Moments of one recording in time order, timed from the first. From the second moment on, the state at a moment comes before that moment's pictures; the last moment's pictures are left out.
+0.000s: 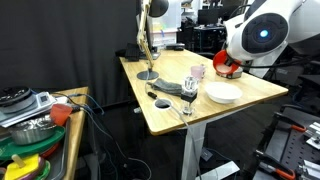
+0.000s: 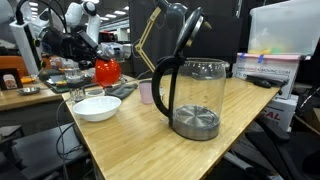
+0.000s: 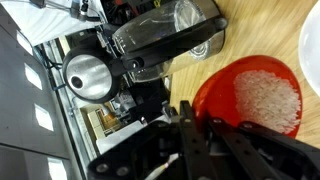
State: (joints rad) arm 0.19 -0.18 0.20 -2.77 -1.47 1.94 1.35
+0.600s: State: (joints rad) arm 0.22 -0.11 0.21 -2.78 -1.48 1.87 1.40
